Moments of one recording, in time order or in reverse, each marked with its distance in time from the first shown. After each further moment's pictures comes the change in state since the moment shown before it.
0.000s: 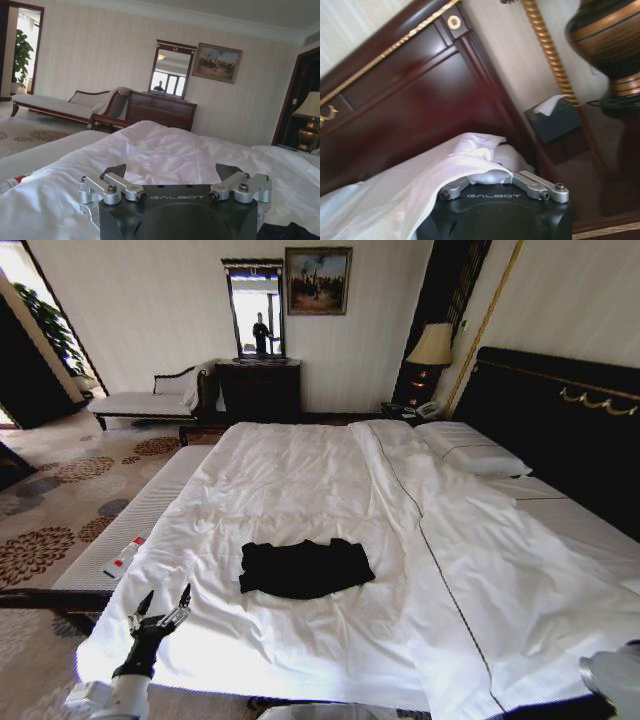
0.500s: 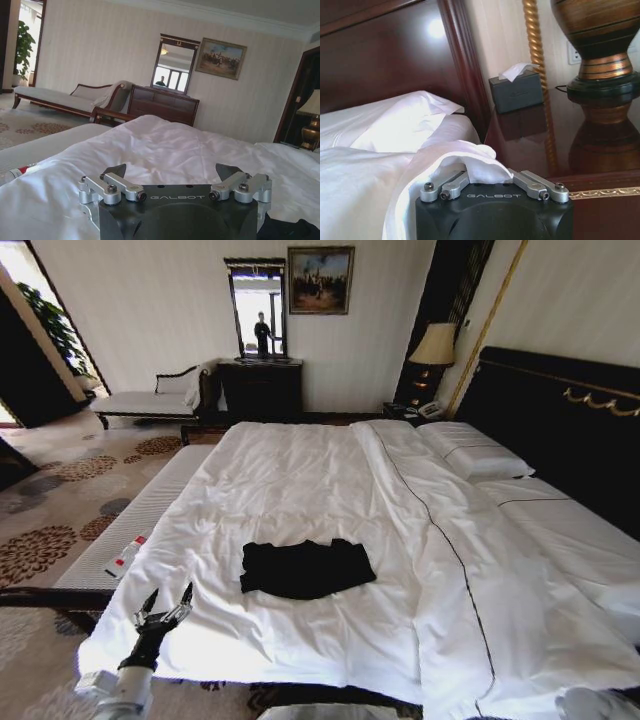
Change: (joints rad) left arm -0.037 0.053 -0.006 0.069 -0.050 0.009 -0.002; right arm 0.118 -0.049 -0.122 -0.461 -0.174 0.070 -0.139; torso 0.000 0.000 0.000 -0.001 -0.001
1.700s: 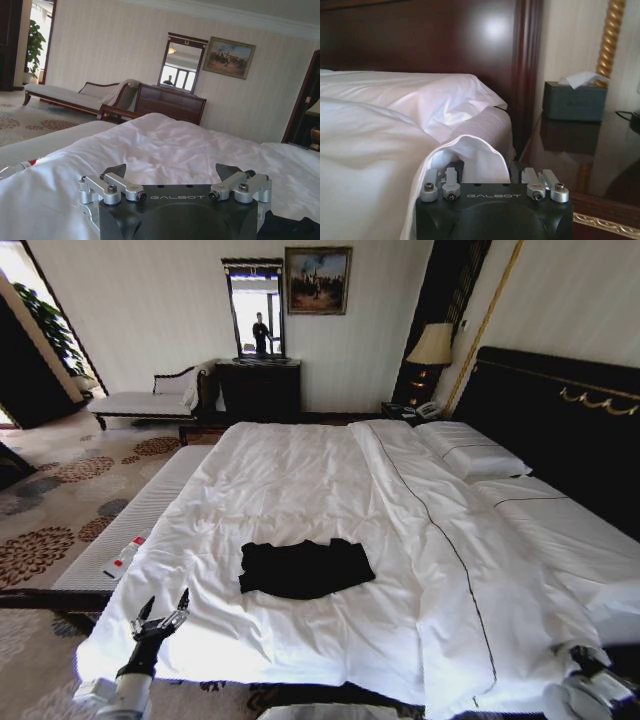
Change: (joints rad) left arm 0.012 -0.060 0.003 -0.005 0.031 -0.008 0.001; right arm 0.088 -0.081 -0.103 -0.216 -0.210 0.008 -0.138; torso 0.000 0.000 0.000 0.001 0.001
